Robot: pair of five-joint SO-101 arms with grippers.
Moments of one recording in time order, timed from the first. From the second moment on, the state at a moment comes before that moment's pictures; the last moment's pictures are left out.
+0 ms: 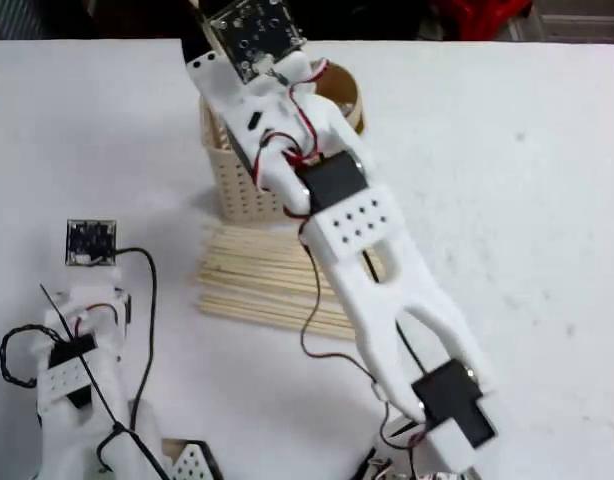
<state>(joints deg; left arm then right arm) -32.6 -46.2 86.4 22.0 -24.0 -34.3 -1.5 -10.4 18.3 13.4</state>
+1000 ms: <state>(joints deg) -32.6 -46.2 86.4 22.0 -24.0 -30.2 -16.9 29.8 0.0 13.4</state>
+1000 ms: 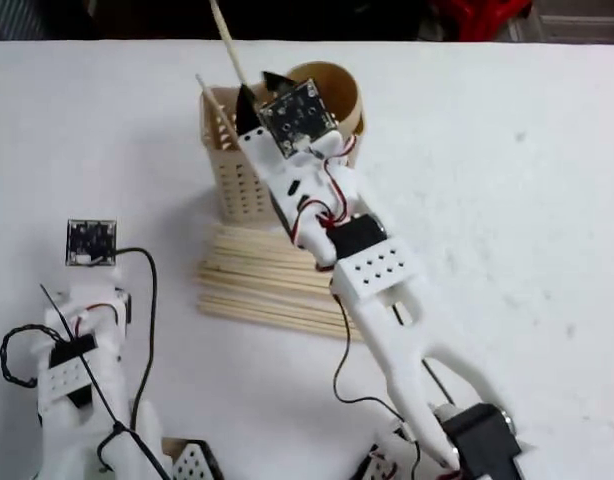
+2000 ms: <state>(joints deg) -32.6 -46.2 86.4 22.0 -24.0 -47.0 -35.1 43.5 59.0 30.0</state>
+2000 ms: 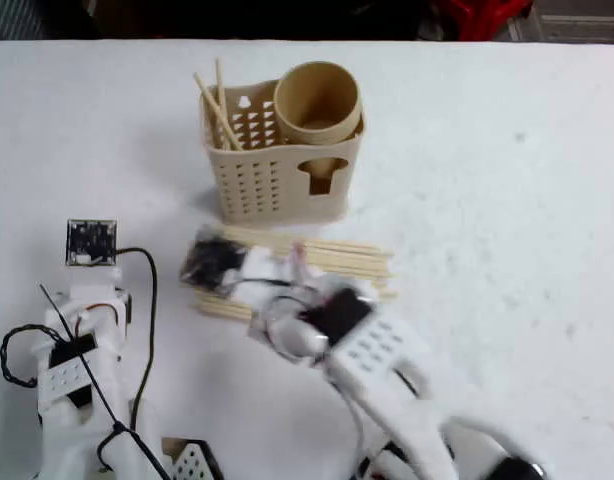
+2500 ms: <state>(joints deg) -32.6 -46.2 86.4 22.0 -24.0 -49.1 -12.7 47.2 43.9 31.5</state>
